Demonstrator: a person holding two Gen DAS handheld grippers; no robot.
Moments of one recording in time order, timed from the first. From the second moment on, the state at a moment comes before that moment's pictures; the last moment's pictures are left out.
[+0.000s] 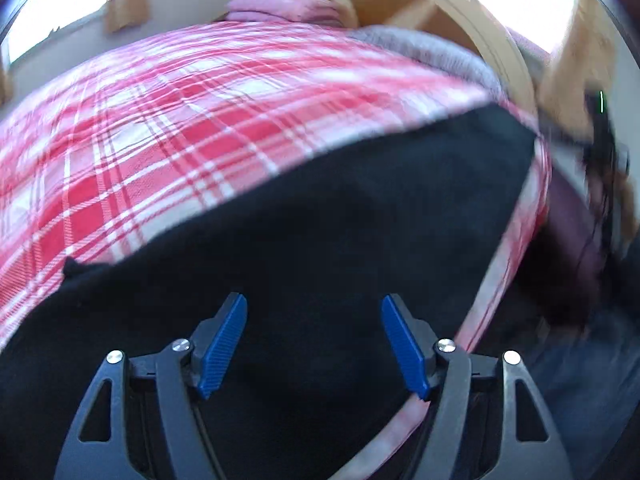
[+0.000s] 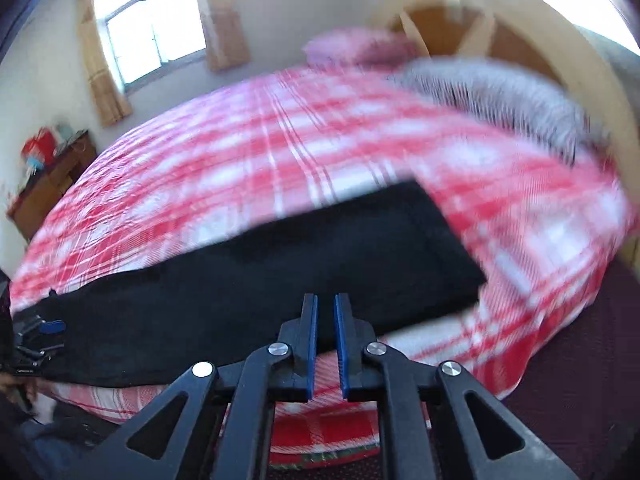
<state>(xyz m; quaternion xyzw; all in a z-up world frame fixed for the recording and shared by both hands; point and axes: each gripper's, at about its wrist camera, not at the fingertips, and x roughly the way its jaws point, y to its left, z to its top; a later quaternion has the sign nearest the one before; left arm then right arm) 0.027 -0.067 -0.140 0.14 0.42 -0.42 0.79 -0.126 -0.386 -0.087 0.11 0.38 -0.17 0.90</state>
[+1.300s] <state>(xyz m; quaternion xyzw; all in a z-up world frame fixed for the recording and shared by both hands) 0.014 0.045 -0.150 0.06 0.39 -0.37 0.84 0.181 -0.005 -0.177 0.12 0.57 0.31 0.75</state>
